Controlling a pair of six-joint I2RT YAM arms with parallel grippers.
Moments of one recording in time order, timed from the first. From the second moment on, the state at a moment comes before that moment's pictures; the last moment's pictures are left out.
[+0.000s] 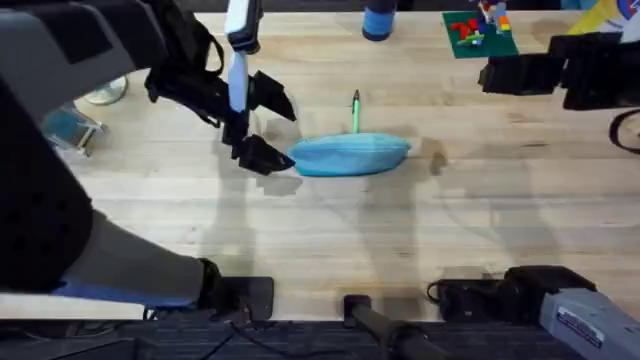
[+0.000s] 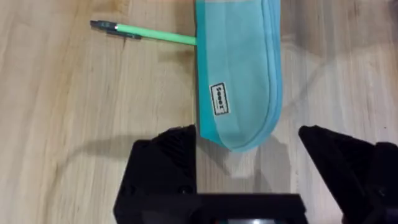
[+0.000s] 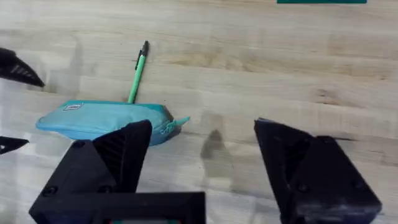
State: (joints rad) left arm 0.04 1.69 1.14 -1.11 0.83 1.54; right arm 0.00 0.97 1.13 -0.96 -0.19 0.02
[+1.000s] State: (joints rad) left arm -0.07 1.74 1.14 -1.05 0.85 1.54; right arm 0.00 0.97 1.13 -0.96 -0.19 0.01
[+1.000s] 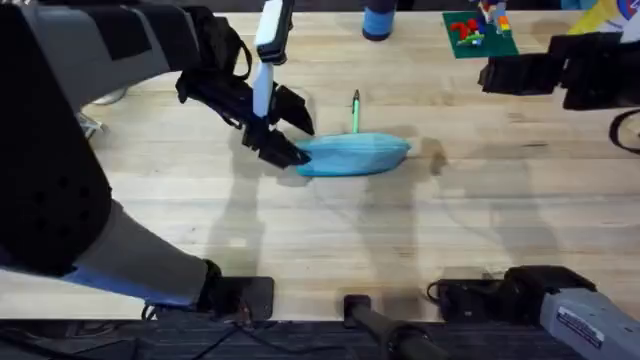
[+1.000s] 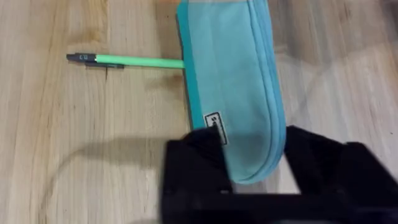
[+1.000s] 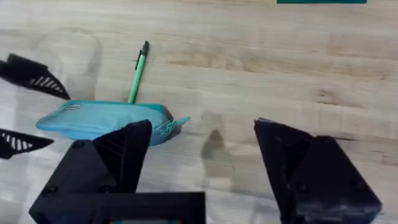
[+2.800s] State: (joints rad) left arm -0.07 1.74 1.14 -1.05 0.85 1.54; right arm 0.00 0.97 1.13 -0.99 -0.19 0.85
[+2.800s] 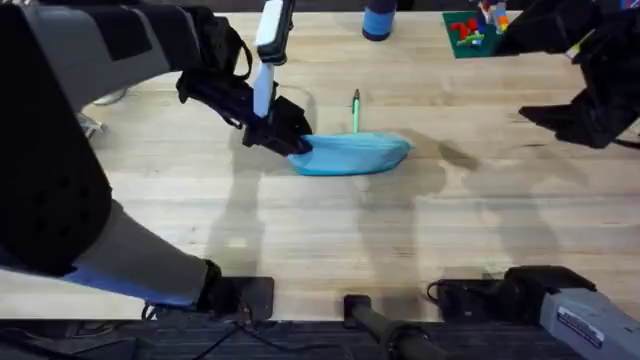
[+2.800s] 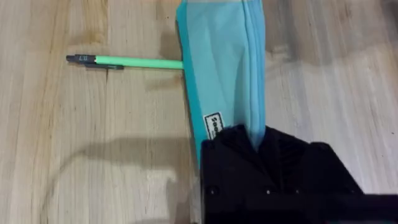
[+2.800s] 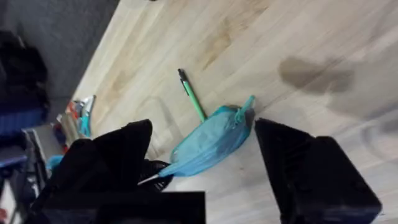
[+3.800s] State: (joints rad) left arm -0.07 1.74 1.14 -1.05 0.85 1.54; right arm 0.00 1.06 1.14 -1.28 -0.16 -0.43
